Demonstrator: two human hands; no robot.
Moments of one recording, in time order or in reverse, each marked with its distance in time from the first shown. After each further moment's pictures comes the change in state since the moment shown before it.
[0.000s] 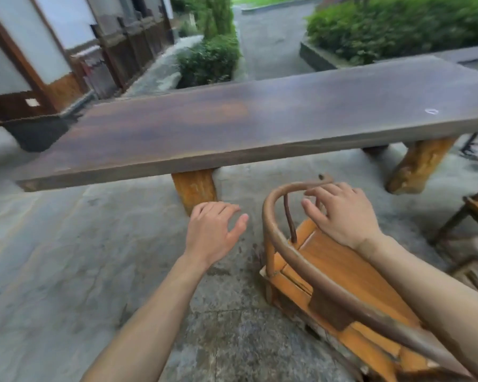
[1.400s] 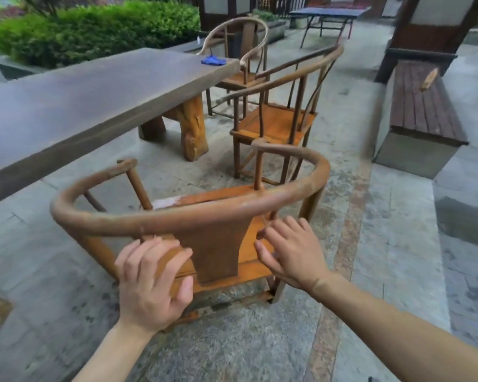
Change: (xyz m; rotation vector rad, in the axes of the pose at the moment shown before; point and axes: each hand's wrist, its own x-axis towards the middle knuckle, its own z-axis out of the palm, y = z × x) left_hand -0.082 0.058 0.199 -0.654 0.381 0.968; right_hand -0.283 -0.026 0.115 -0.506 0.274 0.536
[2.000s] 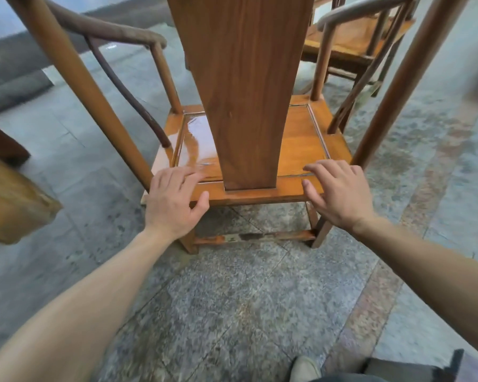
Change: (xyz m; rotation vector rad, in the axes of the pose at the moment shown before) left_hand -0.226 -0.015 0.136 0.156 -0.339 -0.266; right_hand -0.163 0.035 0.234 0.059 -0.075 0.074
